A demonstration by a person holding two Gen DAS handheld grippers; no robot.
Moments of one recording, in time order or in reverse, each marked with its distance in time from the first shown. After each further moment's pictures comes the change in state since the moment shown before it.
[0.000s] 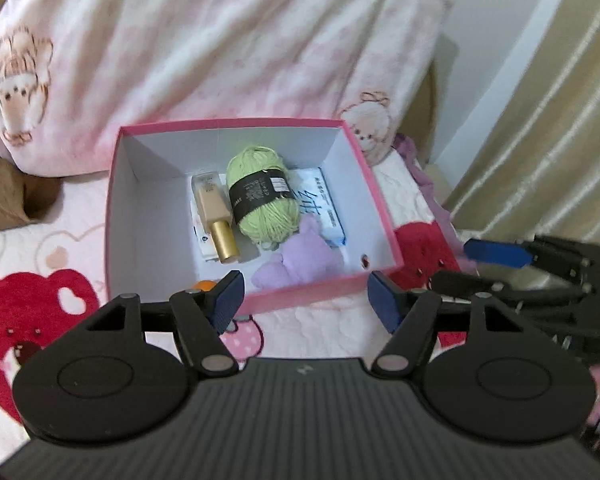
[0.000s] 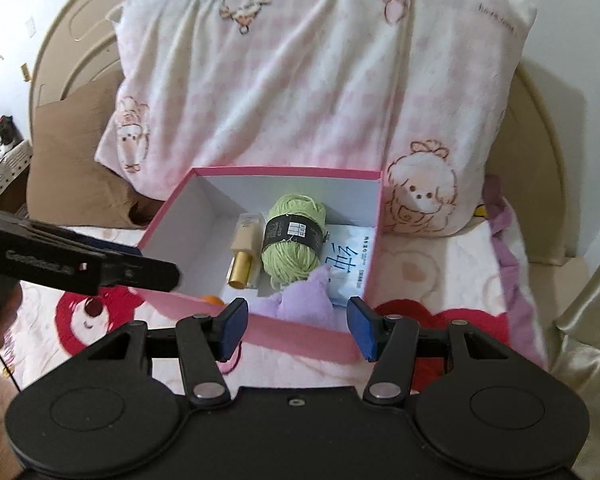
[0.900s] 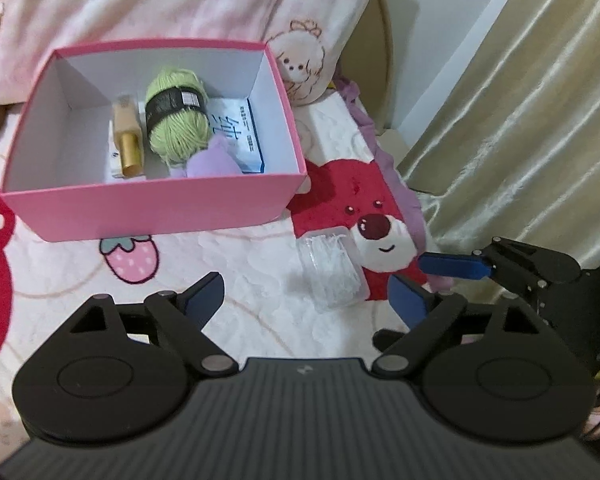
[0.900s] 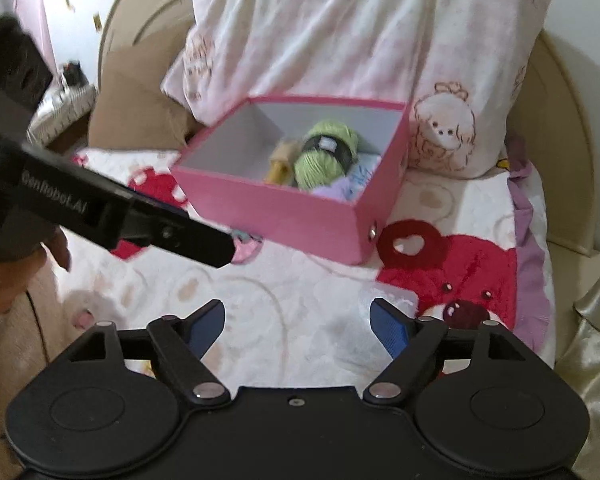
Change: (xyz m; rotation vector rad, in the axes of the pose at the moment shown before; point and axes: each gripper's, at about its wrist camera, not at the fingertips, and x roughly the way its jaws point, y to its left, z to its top) left arm 0.044 -0.085 -0.076 -0.054 0.044 -0.073; right arm -0.008 -0.039 -0.098 -0.177 0.074 0.137
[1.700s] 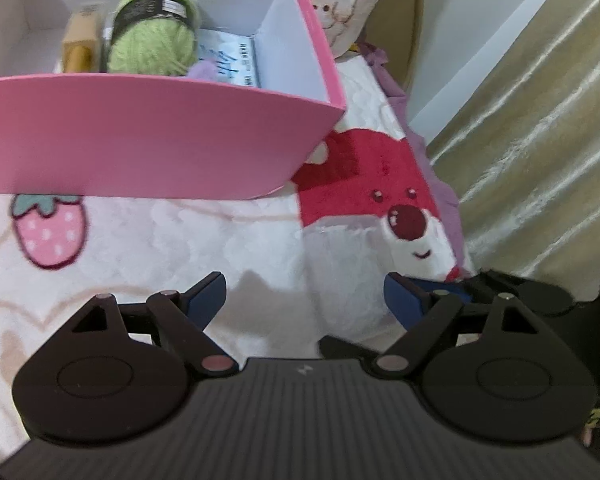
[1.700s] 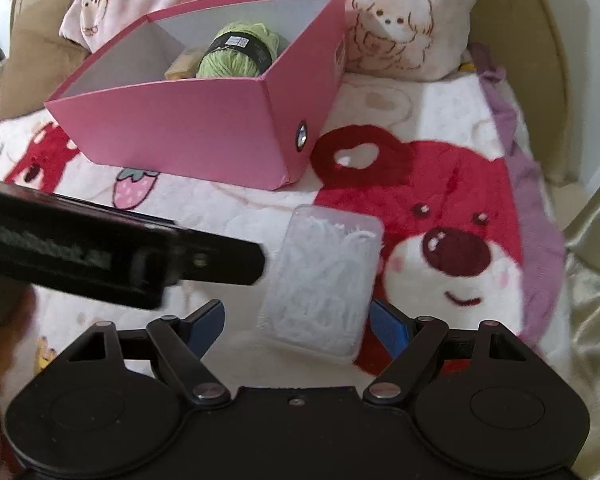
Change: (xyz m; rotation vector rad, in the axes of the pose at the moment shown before) left arm 0.115 0.022 -0.023 -0.105 -0.003 -0.080; right arm 0.094 -0.033 -0.028 0.149 0.142 -0.142
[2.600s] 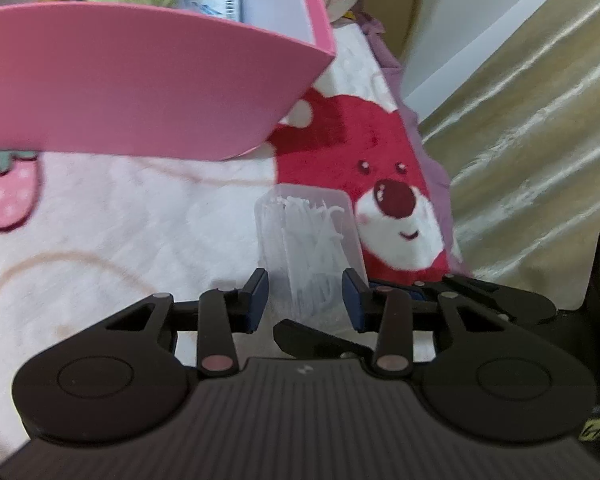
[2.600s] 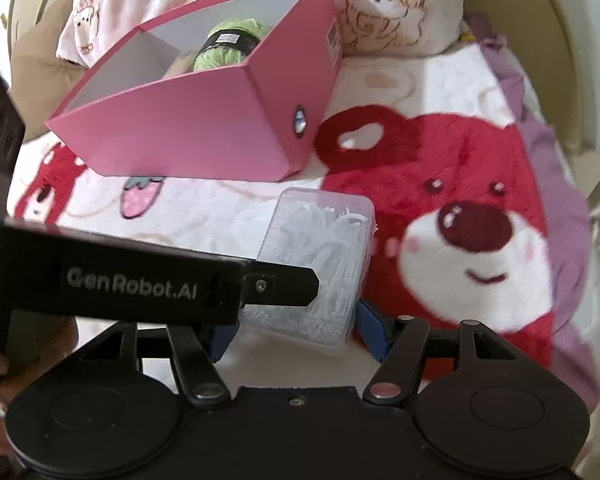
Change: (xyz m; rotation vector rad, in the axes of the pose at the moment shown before) left arm 0.021 -0.006 -0.010 -0.052 0.079 -0.014; right arm 0.008 -0.003 -0.002 0.105 0.022 0.104
